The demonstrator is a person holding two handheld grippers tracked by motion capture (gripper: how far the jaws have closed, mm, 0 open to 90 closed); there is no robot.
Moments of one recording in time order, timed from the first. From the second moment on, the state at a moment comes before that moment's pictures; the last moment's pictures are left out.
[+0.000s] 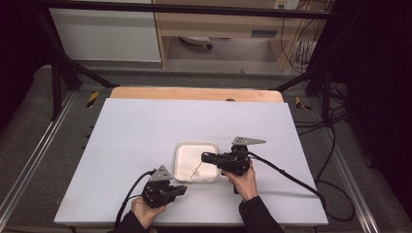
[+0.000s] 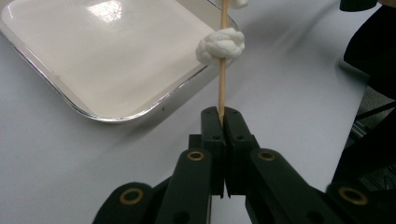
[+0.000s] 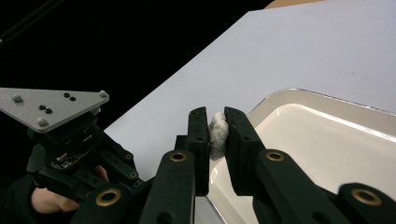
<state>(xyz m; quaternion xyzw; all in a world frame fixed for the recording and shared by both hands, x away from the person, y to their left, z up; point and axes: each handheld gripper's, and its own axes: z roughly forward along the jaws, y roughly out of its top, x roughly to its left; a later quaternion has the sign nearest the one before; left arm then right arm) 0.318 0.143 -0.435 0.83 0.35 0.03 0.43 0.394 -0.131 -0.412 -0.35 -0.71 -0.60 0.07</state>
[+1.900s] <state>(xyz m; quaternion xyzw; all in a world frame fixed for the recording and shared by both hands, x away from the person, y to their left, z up) 0.379 0.135 -0.424 0.85 0.39 0.11 0.33 0.372 -0.242 -0.449 -0.37 -0.79 -0.48 -0.10</state>
